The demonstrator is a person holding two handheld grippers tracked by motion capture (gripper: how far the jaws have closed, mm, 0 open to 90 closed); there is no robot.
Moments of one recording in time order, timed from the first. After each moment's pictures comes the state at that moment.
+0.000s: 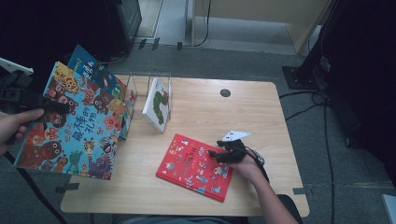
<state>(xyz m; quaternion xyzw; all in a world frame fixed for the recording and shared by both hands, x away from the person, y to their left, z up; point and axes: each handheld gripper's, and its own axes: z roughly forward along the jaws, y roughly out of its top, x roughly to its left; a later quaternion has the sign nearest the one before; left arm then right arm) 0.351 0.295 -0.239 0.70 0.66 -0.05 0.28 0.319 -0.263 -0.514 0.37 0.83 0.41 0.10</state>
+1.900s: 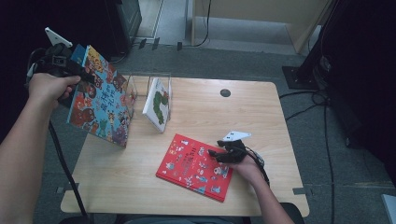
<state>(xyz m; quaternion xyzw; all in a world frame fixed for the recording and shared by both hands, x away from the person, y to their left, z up) 0.471 0.258 -0.261 0.69 0.68 -0.01 0.25 0.318 -0.264 -0.516 0.38 0.82 0.41 0.11</state>
